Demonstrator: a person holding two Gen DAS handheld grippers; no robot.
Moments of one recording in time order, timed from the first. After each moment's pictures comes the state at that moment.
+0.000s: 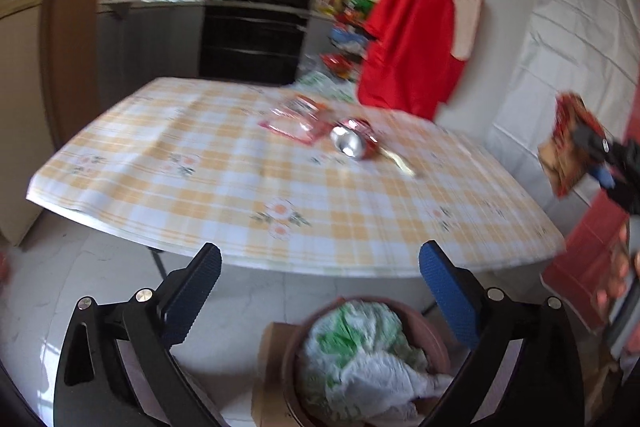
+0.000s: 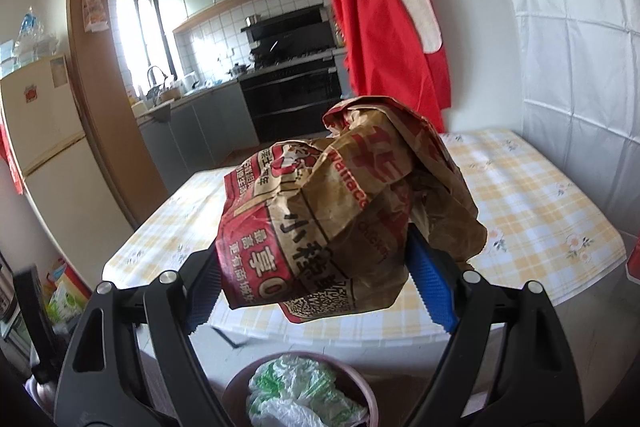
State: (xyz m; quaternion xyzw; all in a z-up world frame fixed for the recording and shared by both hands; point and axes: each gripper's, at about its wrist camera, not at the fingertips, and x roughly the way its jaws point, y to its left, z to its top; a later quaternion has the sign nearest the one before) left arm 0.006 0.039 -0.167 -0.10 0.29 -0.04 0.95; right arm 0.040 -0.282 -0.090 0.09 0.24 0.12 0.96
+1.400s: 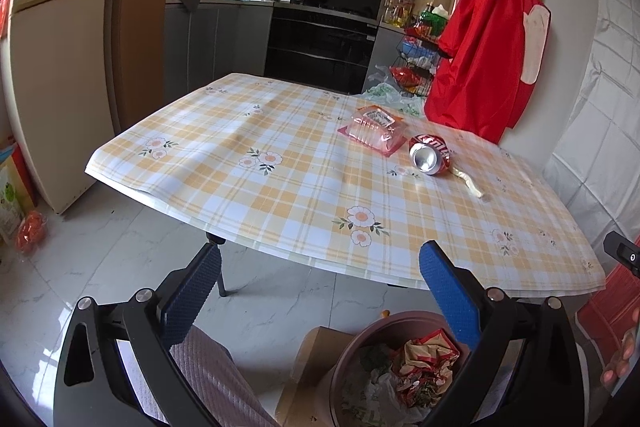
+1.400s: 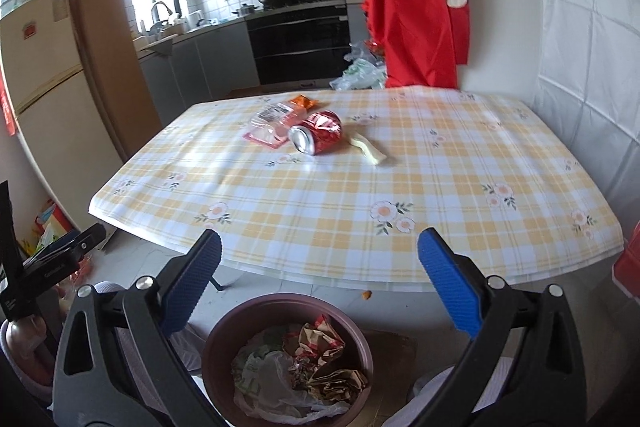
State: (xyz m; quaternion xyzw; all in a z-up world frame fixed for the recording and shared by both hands) left arm 0.005 0.074 -0.176 -0.11 0.30 0.06 0.94; right arm 0.040 -0.251 -0.135 0.03 0.32 0.12 0.94
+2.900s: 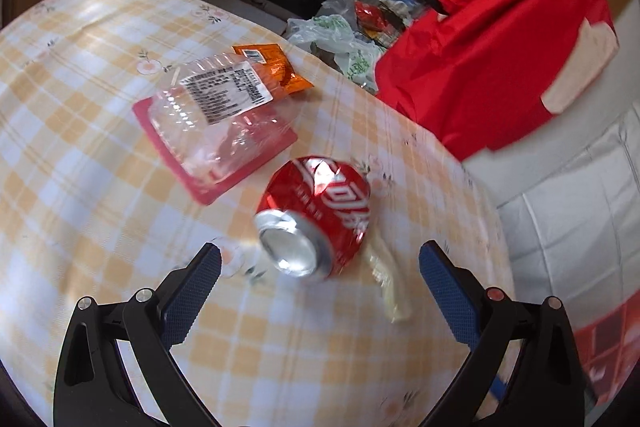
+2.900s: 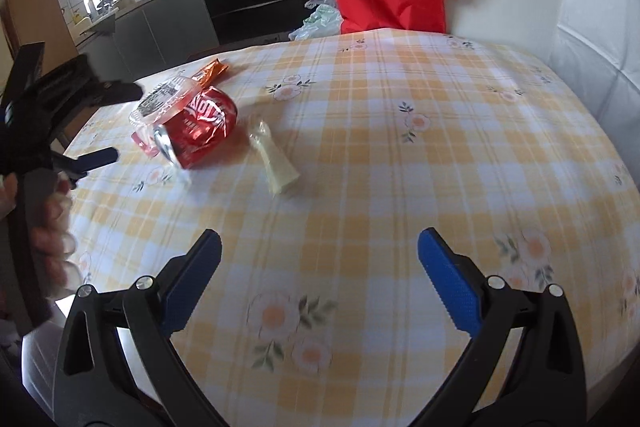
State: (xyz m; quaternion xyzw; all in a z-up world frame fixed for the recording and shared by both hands) left arm 0.365 -0.033 -0.219 -0.28 0.42 -0.05 0.86; right arm 0.279 -0.313 -0.226 0.04 0.41 0.09 0.90
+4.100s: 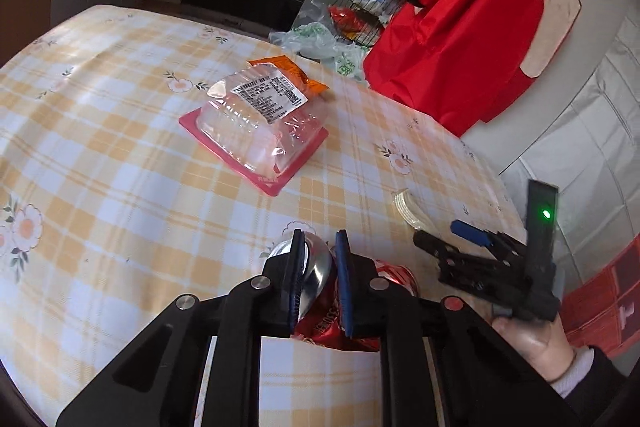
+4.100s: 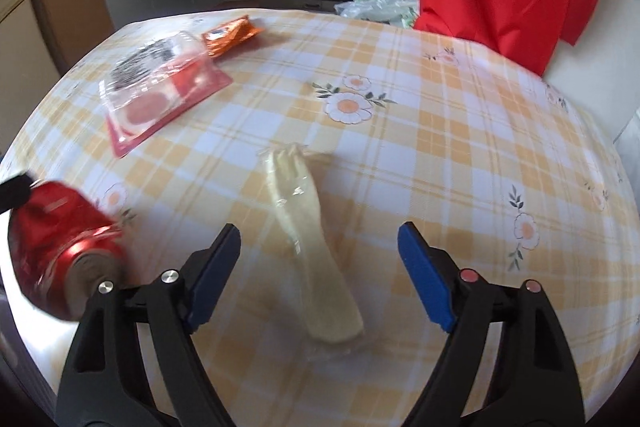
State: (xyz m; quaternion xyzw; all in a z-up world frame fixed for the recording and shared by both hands) left arm 0.309 0.017 -0.227 -0.20 0.39 -0.09 0.89; right arm 0.402 -0.233 -0.266 -0.07 0.45 0.14 0.88
